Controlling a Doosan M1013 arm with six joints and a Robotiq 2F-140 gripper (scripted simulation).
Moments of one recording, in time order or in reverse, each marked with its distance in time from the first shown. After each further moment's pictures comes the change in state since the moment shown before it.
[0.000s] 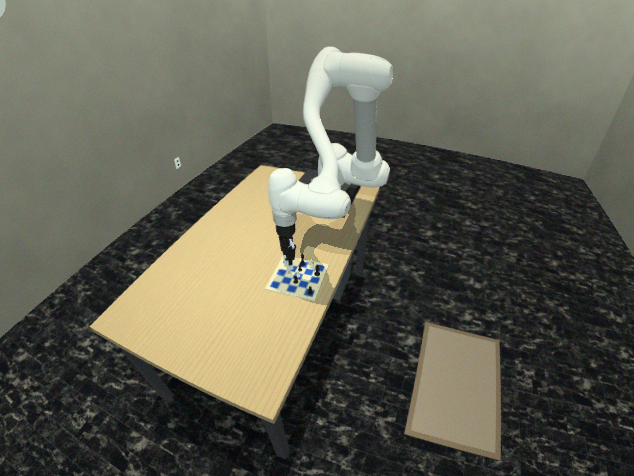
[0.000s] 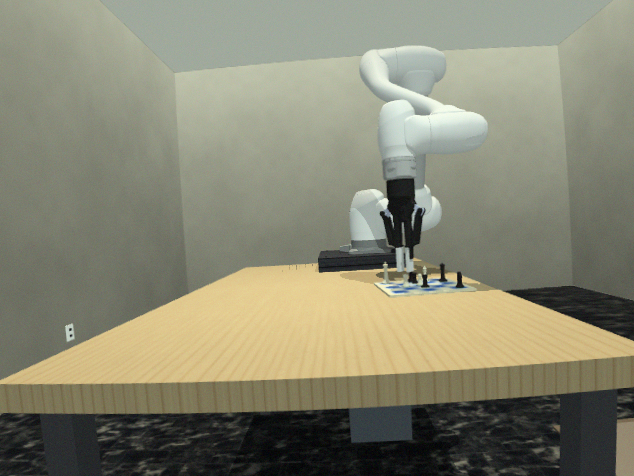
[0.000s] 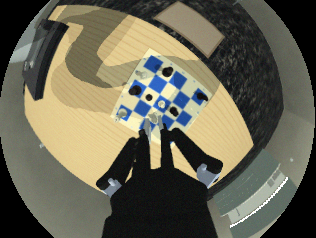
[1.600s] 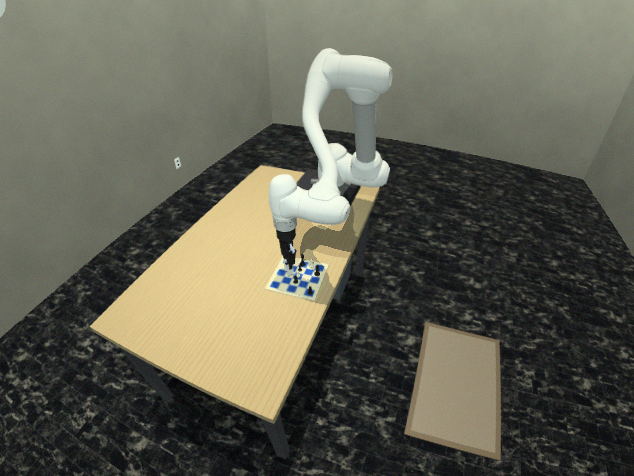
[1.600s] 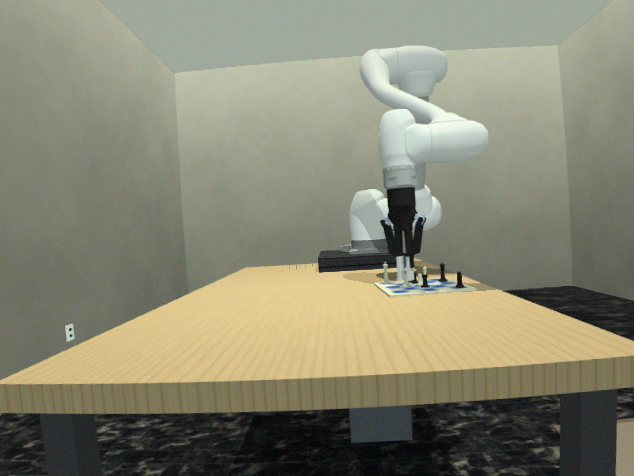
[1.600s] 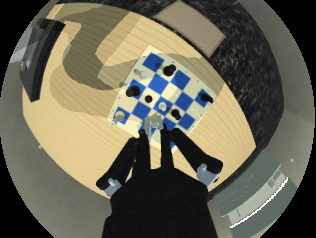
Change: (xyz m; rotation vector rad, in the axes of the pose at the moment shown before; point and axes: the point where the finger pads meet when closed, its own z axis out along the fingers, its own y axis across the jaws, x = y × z) arm 0.000 0.000 0.024 0.000 0.000 0.000
